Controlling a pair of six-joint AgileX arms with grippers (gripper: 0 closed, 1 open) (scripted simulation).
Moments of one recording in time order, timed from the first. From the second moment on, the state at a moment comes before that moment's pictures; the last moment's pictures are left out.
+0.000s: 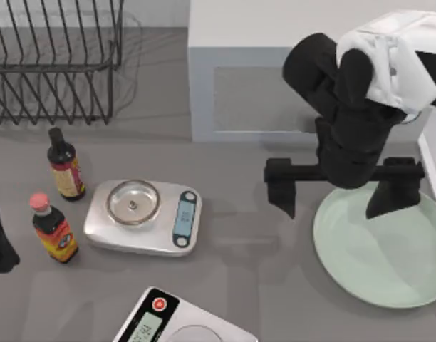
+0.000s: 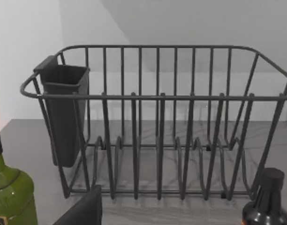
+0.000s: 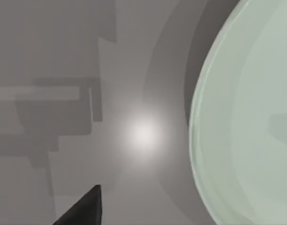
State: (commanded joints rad) left arm 0.00 0.00 0.00 0.00 0.00 0.00; right arm 0.57 1.92 1.44 -1.09 0.00 0.59
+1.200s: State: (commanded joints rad) left arm 0.00 0.00 0.00 0.00 0.00 0.00; right arm 0.58 2.08 1.24 -0.73 0.00 0.60
